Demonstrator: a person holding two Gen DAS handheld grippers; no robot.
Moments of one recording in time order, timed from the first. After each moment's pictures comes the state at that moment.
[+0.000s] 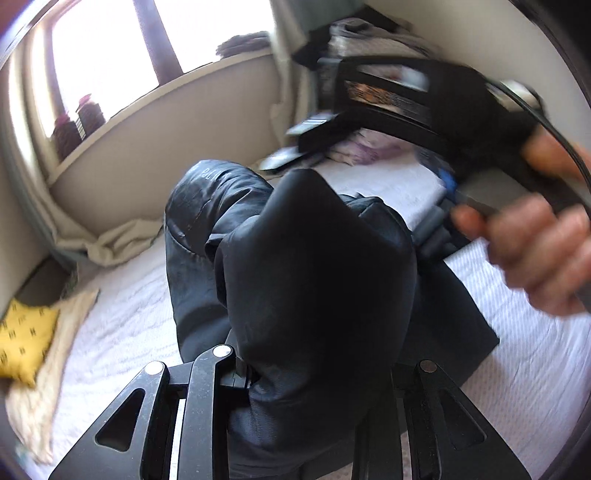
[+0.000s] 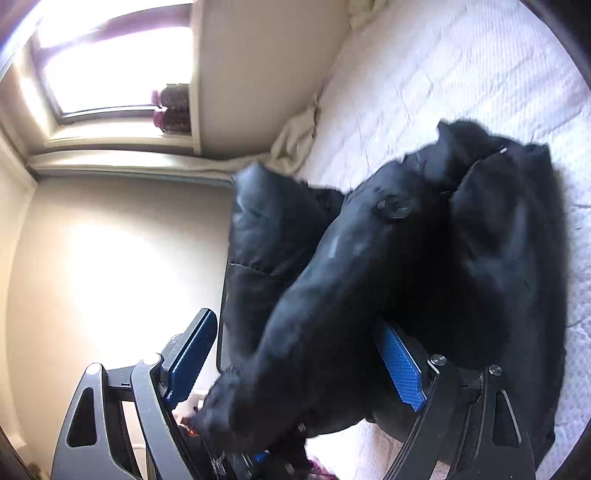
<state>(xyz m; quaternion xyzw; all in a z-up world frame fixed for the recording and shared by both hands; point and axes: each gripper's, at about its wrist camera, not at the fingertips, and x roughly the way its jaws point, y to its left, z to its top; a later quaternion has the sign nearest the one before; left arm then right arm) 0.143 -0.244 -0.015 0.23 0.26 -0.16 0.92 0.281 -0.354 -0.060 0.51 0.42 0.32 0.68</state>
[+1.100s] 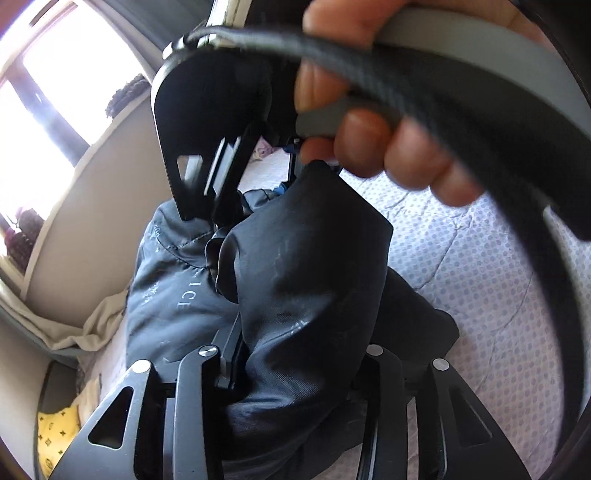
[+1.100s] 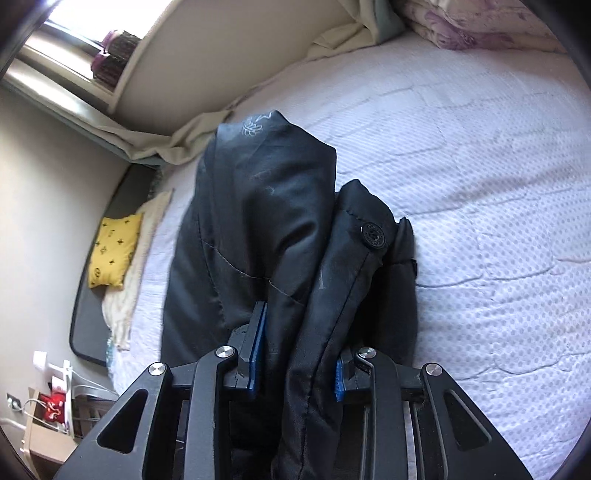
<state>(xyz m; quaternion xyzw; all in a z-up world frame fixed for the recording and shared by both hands) 0.098 -0.350 -0.073 0.40 0.22 -0.23 0.86 0.265 -0.388 -0.051 0.28 0.49 0.15 0.81</state>
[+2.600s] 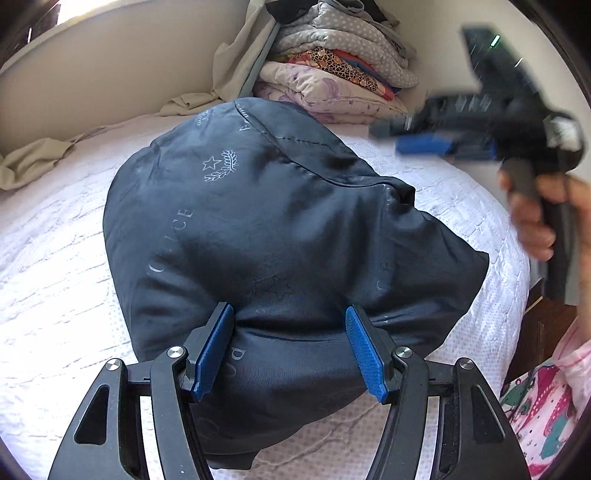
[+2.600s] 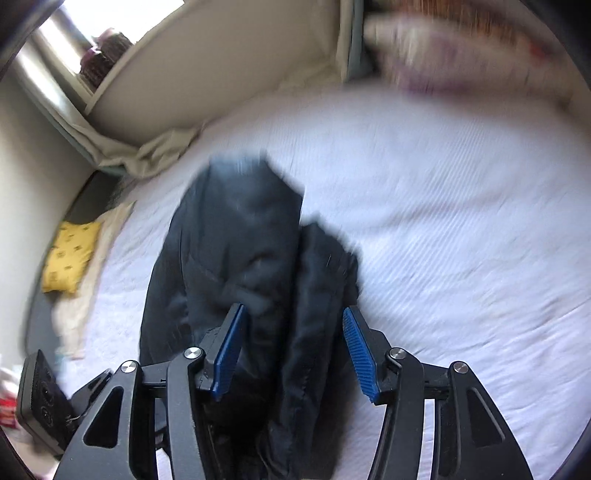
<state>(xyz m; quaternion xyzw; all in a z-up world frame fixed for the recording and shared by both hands) 0.186 -0.193 -0.029 0.09 0.40 -0.32 0.85 0.206 -0.377 0.019 0.17 0.41 0.02 0.89</state>
